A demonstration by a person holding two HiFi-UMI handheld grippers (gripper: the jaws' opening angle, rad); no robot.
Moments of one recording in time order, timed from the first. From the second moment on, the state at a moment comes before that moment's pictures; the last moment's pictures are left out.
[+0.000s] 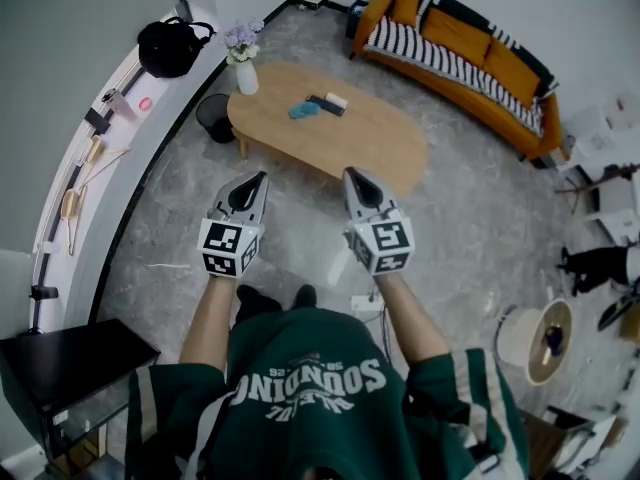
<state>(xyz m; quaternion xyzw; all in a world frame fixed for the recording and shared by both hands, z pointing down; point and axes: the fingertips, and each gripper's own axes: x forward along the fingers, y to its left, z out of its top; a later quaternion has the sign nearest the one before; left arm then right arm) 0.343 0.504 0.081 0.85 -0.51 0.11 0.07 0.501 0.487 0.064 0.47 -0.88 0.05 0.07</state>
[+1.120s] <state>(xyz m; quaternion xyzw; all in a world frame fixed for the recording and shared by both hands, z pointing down) 0.243 0.296 0.125 0.86 -0.49 0.09 0.12 0.377 0.290 0.113 0.47 -0.87 0.09 0.13</state>
